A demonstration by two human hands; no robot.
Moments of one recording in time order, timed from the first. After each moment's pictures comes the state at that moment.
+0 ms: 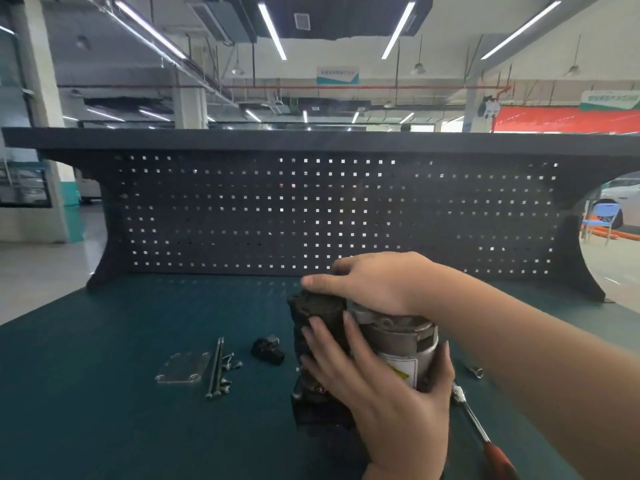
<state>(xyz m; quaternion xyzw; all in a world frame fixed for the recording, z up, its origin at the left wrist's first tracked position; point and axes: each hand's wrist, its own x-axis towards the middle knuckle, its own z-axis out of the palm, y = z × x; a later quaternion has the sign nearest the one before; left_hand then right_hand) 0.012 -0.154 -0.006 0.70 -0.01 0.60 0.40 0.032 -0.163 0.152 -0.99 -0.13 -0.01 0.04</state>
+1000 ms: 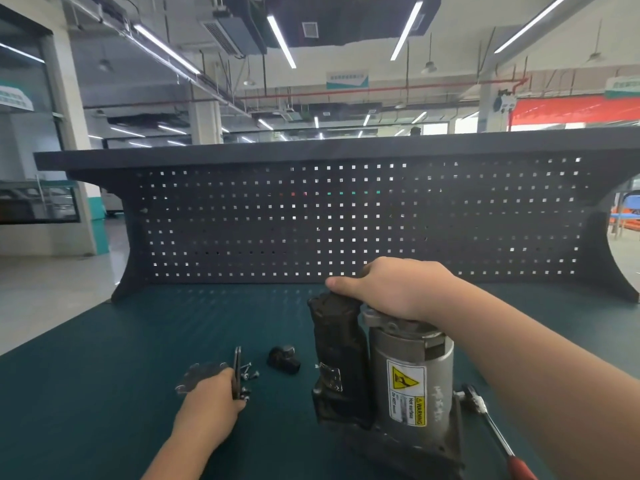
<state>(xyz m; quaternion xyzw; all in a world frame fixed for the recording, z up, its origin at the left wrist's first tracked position) 0.074 0.083 -0.033 0.98 0.09 0.07 0.19 0.050 -0.174 0.141 -0.99 -0.08 -0.08 0.11</state>
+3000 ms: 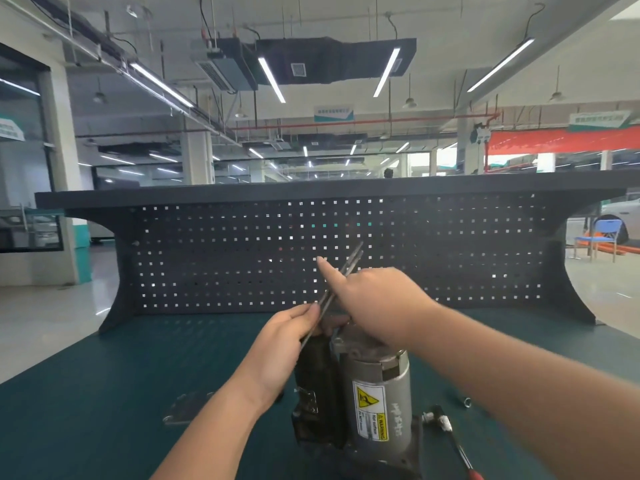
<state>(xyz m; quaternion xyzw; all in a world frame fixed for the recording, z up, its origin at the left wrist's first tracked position) 0.009 -0.032 0.107 0.72 -0.19 0.06 0.66 0.025 -0.186 0.158 -0.90 -0.25 -0.32 -0.13</state>
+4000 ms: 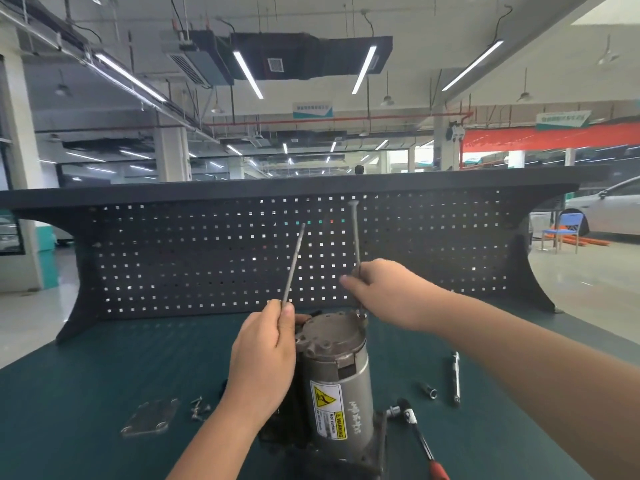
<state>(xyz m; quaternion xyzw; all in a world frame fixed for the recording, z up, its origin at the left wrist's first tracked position) 0.018 -0.067 0.085 0.82 -0.14 0.33 0.44 0.021 -0.247 0.164 -0.94 -0.13 -0.16 0.27</state>
